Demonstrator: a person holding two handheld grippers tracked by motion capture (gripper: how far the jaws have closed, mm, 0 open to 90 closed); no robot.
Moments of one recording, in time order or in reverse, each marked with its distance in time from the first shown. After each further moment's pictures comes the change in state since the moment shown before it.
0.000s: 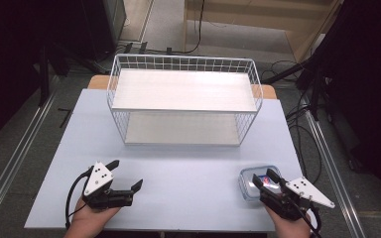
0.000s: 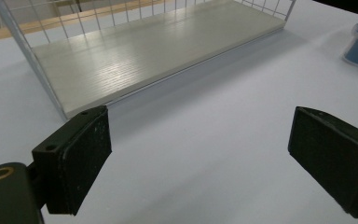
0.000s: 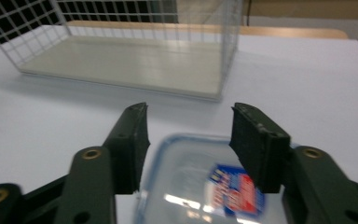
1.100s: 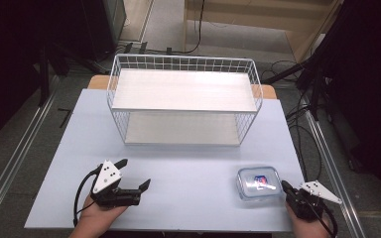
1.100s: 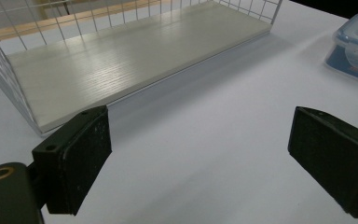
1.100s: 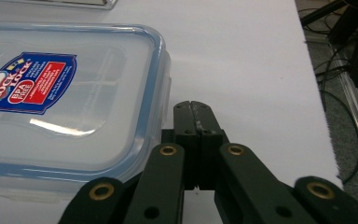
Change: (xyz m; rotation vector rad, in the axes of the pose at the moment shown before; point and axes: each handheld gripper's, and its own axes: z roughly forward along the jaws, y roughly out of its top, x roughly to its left) left arm -0.008 0.005 0.009 0.000 -0.033 0.006; right arm -0.068 -0.042 0.007 0.213 -0.207 0.002
